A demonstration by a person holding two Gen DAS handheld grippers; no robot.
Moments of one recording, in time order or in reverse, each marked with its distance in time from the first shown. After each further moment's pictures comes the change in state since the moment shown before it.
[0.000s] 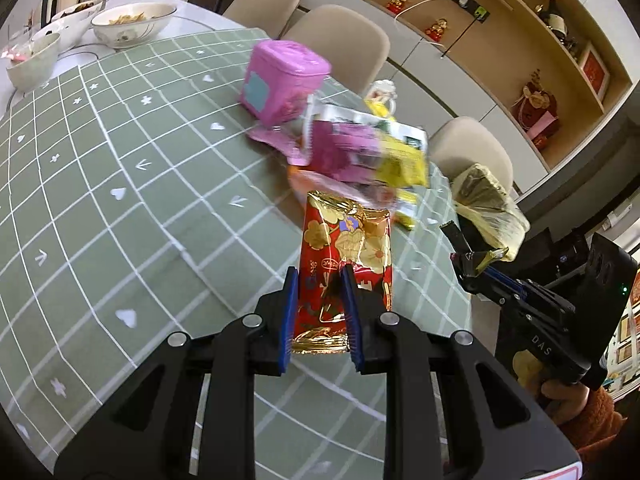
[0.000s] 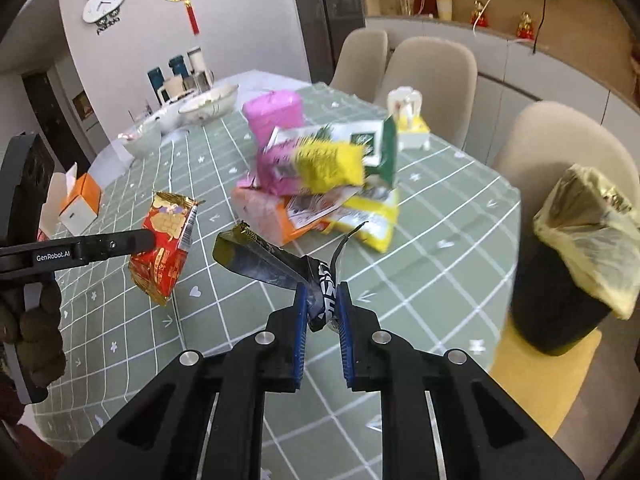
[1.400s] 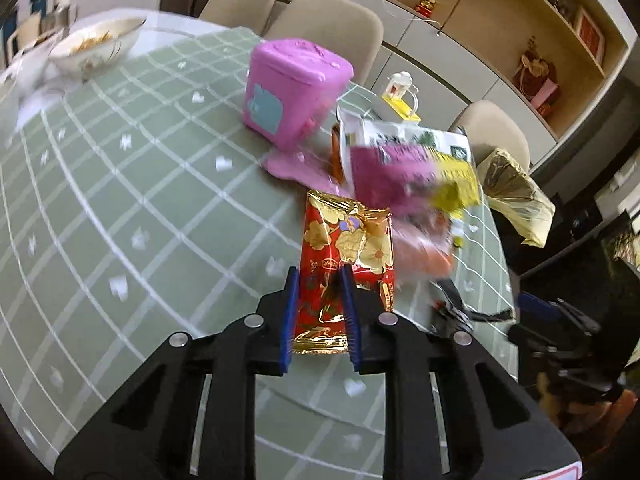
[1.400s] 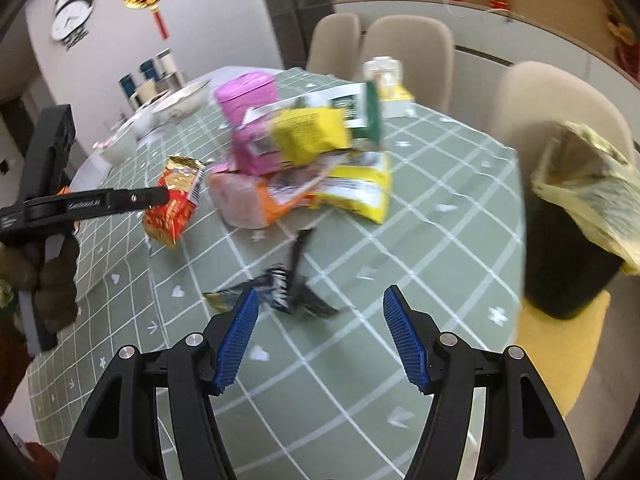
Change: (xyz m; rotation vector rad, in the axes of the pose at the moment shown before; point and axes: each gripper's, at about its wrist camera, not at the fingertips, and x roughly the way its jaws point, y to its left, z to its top) left arm 0.048 0.047 0.047 0.122 0.058 0.013; right arm 0.042 0.016 -0.013 0.094 0.043 -0.038
